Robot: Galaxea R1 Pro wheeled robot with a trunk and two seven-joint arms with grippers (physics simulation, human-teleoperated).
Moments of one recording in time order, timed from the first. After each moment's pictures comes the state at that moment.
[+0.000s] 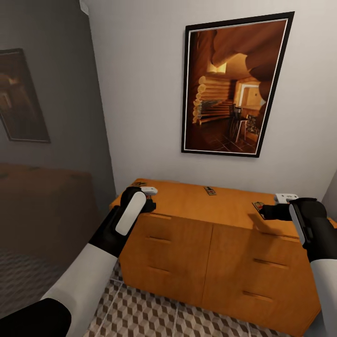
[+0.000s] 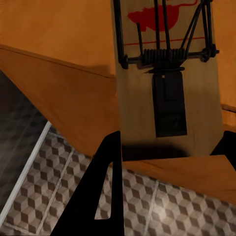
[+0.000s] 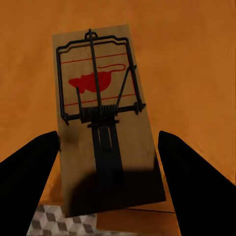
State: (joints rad) left arm -0.90 -0.17 -0.33 -1.14 0.80 1.03 0.95; right arm -0.80 -0.33 -0.16 -1.13 0.06 1.04 0.26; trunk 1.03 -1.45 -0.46
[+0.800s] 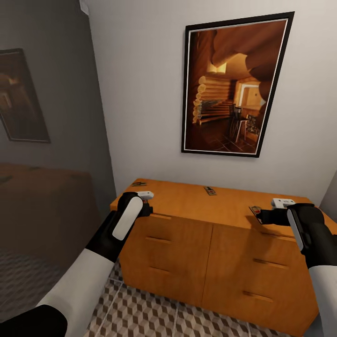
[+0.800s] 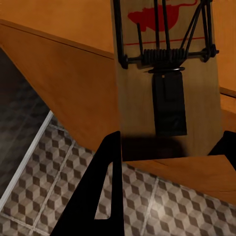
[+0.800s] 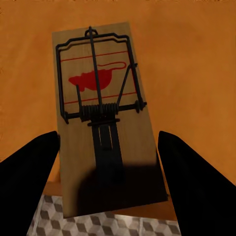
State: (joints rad) left arm -0.87 -0.15 -0.32 -1.14 0.81 1.00 0.95; right arm -0.76 -0.31 -0.17 -1.15 0.06 1.04 0.28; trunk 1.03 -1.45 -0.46
